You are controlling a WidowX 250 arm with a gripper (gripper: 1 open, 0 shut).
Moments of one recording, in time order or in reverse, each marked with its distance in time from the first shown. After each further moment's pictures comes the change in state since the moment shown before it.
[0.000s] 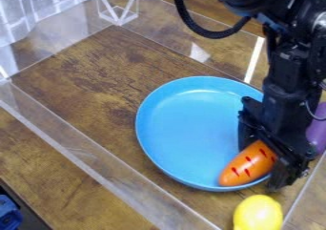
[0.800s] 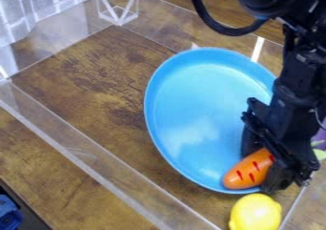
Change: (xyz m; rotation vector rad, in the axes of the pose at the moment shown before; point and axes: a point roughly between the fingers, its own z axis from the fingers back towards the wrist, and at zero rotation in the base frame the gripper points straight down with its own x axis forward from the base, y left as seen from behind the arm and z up) arm -0.007 -0.003 0.008 0.087 0.087 -0.060
